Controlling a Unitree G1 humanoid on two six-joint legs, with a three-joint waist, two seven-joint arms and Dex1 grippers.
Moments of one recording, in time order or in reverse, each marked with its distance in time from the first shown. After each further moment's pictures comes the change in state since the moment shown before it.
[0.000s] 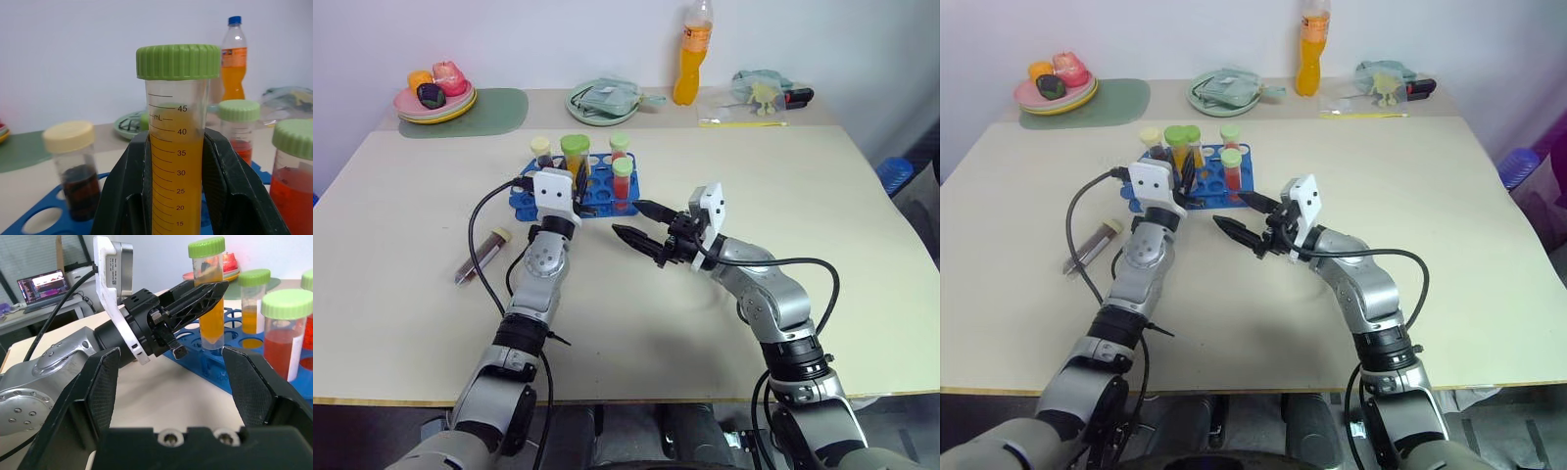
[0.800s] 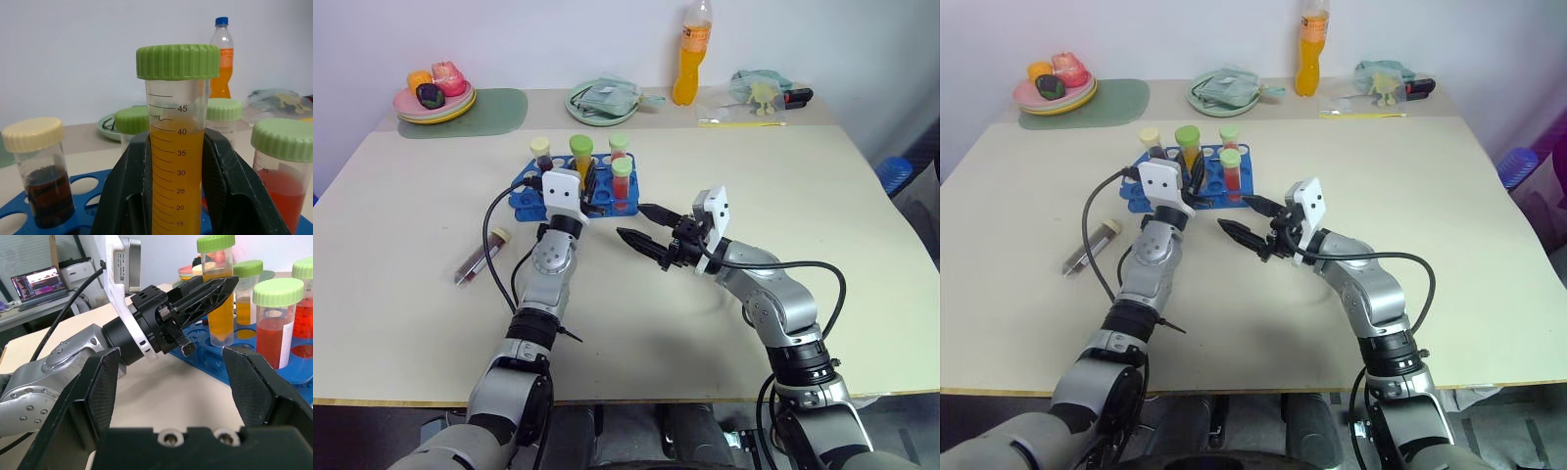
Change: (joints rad) left arm -0.033 -0.061 0.075 0.085 0.043 -0.049 -0.065; right arm 0.020 -0.021 -0.001 -0.031 0.003 0.020 -0.007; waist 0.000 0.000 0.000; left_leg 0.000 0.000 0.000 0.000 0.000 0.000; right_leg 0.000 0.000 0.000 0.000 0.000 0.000
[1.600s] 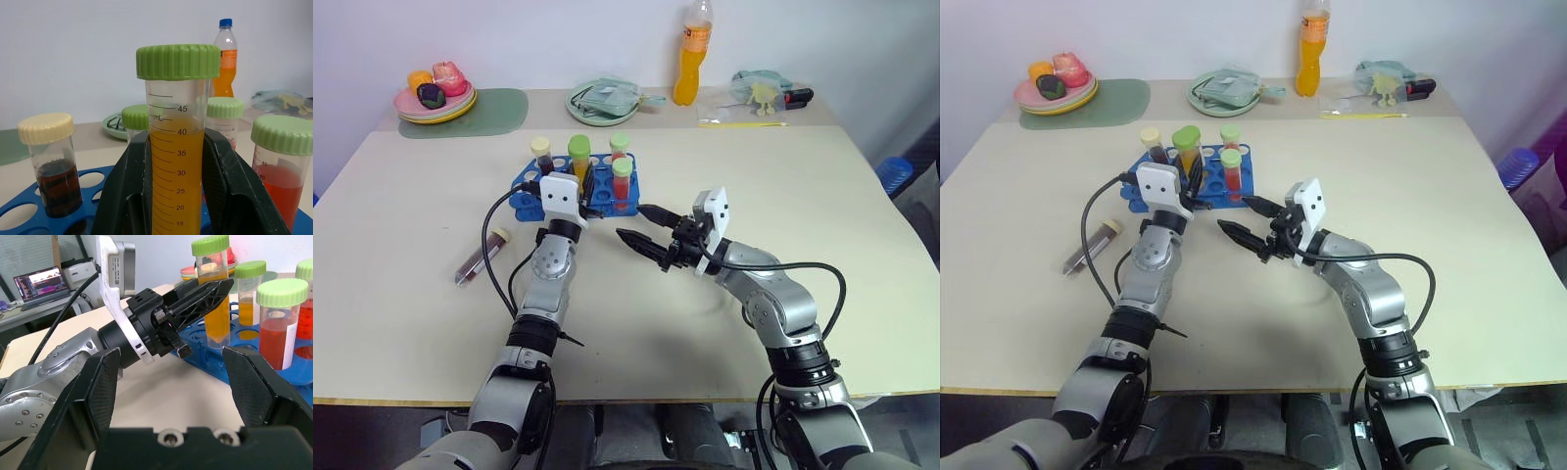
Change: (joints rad) left arm 0.038 -0.021 0.011 -0.049 0.022 0.008 0.000; right arm 0.006 0.001 0.001 0.000 -0.002 -0.007 0.008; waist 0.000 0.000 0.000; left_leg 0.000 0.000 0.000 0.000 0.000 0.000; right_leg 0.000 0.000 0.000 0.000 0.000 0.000
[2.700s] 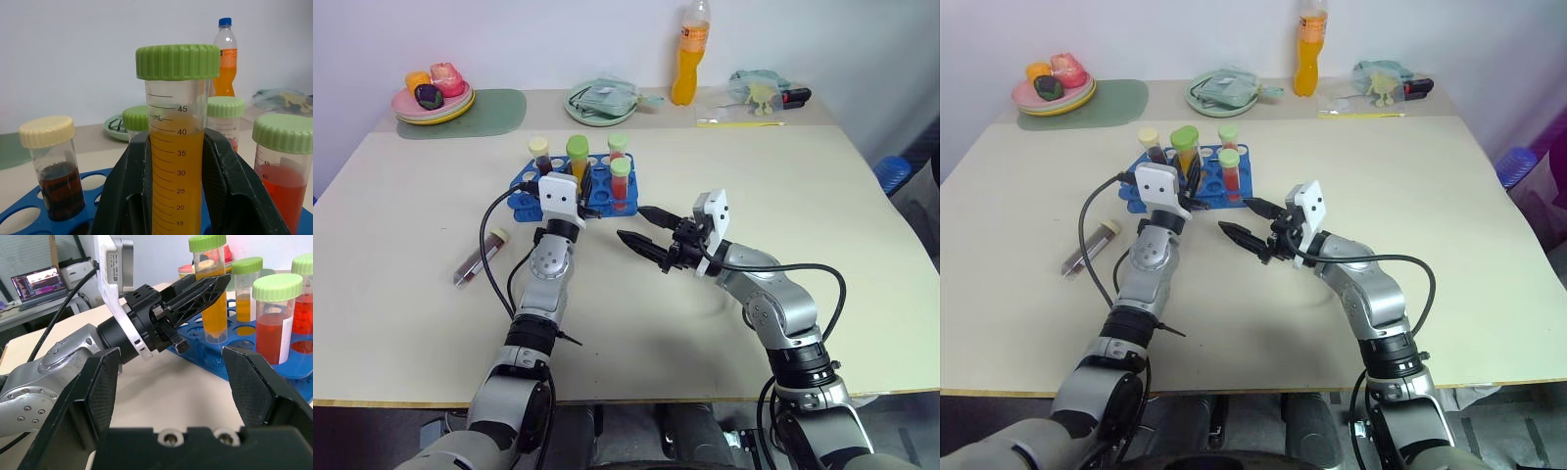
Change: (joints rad) left arm 0.001 0.003 0.012 0.000 0.018 -0.001 -0.002; right arm 0.006 -0.001 0.000 0.000 0.000 0.000 0.000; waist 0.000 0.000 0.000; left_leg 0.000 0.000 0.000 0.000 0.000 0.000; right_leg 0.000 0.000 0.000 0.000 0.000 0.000
